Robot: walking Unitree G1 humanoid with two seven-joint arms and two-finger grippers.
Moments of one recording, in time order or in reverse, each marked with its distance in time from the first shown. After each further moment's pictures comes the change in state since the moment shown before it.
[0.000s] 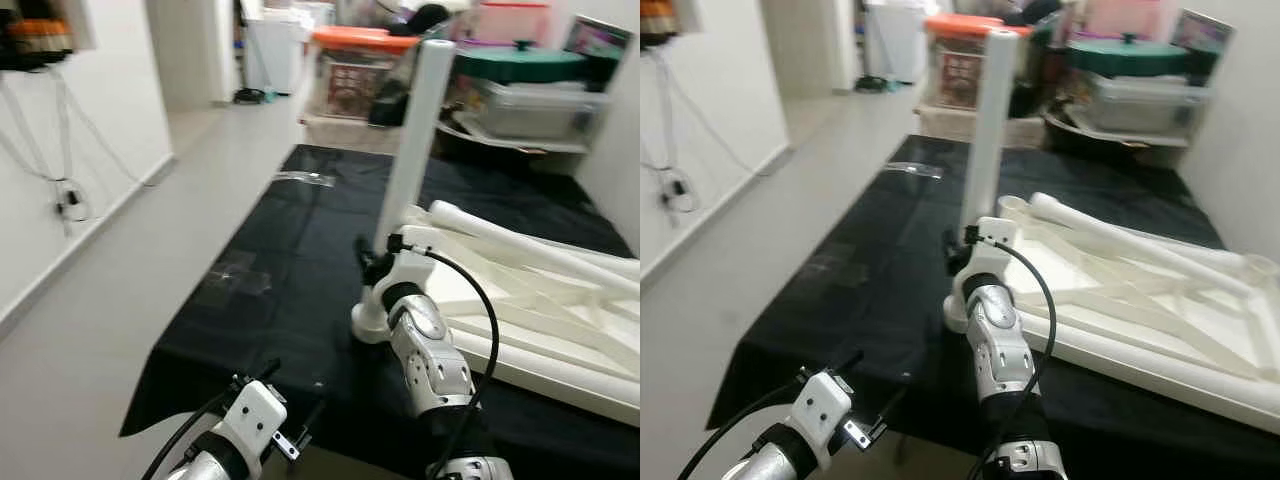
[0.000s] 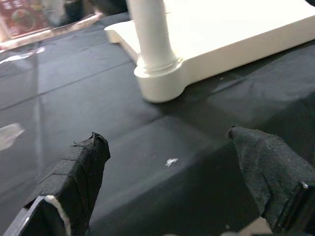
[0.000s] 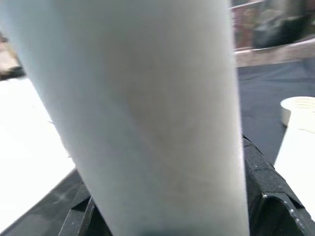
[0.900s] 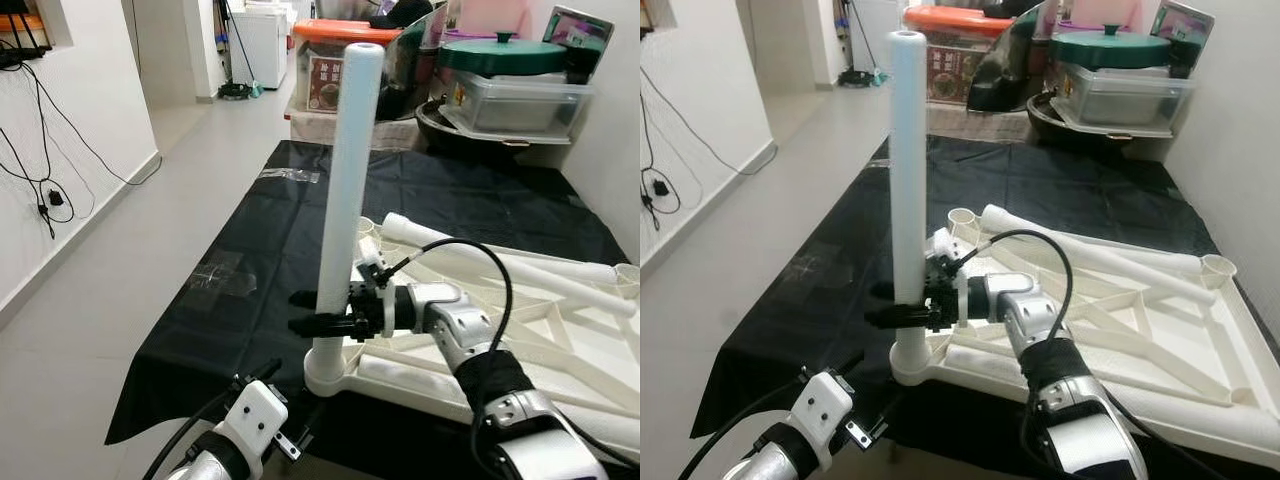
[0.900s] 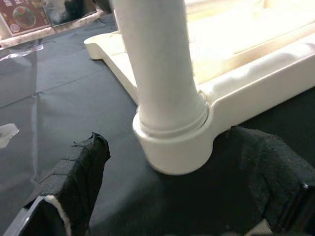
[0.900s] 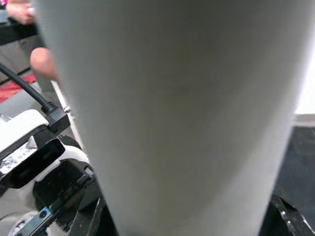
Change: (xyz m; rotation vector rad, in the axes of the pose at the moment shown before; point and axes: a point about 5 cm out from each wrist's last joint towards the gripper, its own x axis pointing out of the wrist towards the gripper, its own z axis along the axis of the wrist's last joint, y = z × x) left arm -0.001 0.000 -0.001 -0.001 0.006 0.001; right arm -0.009 0.018 -0.001 -0.152 0.399 1.237
